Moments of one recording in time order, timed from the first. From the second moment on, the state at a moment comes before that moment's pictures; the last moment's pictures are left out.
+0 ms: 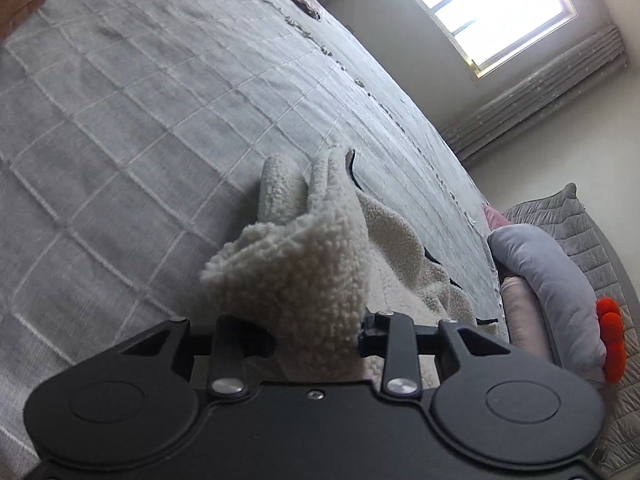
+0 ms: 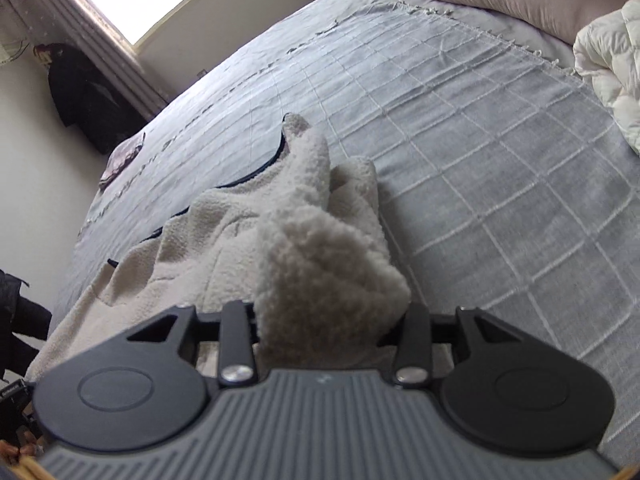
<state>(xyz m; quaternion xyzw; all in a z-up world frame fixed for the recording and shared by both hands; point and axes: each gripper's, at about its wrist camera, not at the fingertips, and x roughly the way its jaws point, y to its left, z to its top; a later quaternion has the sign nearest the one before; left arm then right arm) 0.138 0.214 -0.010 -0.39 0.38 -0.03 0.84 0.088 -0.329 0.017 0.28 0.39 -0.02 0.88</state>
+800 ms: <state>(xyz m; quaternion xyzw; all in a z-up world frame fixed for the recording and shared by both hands) 0.156 0.202 -0.064 -0.44 0.35 0.04 0.83 0.132 -0.186 0.038 0.07 0.32 0.03 0.94</state>
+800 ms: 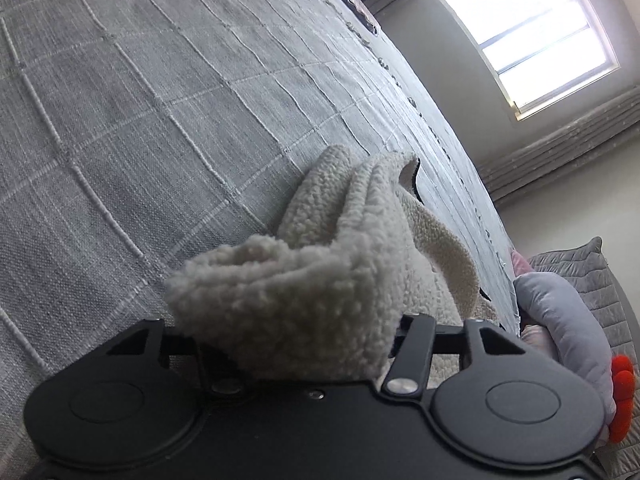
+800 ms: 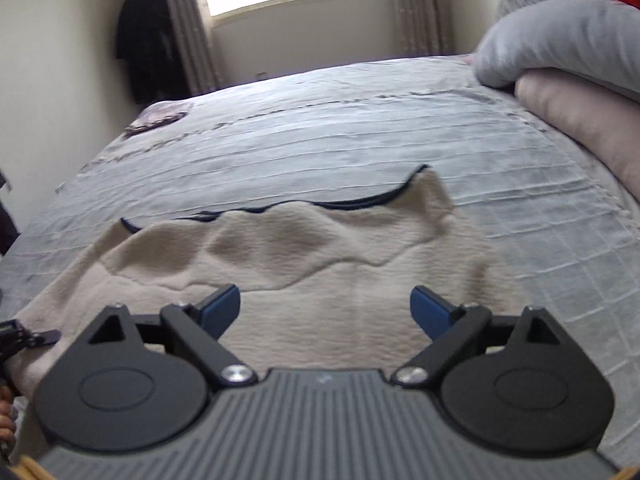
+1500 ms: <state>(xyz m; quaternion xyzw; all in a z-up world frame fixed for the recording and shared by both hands) 0.114 0.116 0.040 -0.20 0.15 -0.07 0.96 0.170 -0.131 -0.029 0.11 0.40 0.19 0.89</state>
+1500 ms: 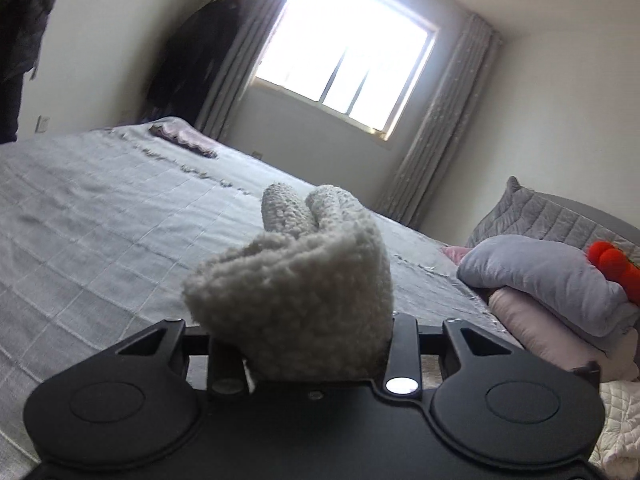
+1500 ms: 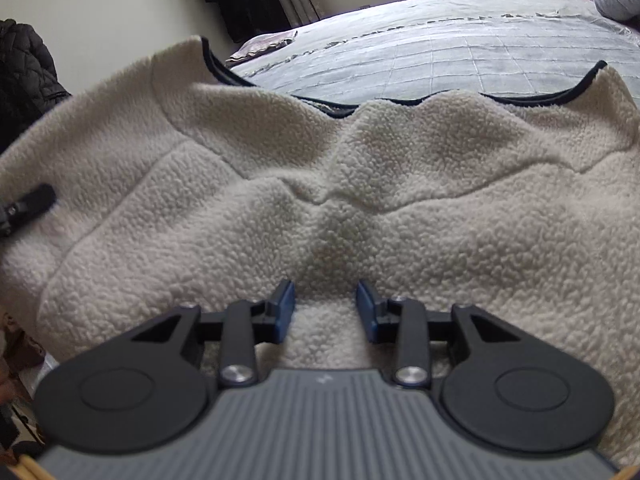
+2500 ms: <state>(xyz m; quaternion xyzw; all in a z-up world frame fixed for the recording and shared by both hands) 0.118 -0.124 0.012 0.06 0.24 -0.34 0.91 0.162 -0.336 -0.027 0.45 0.36 0.21 0.79</state>
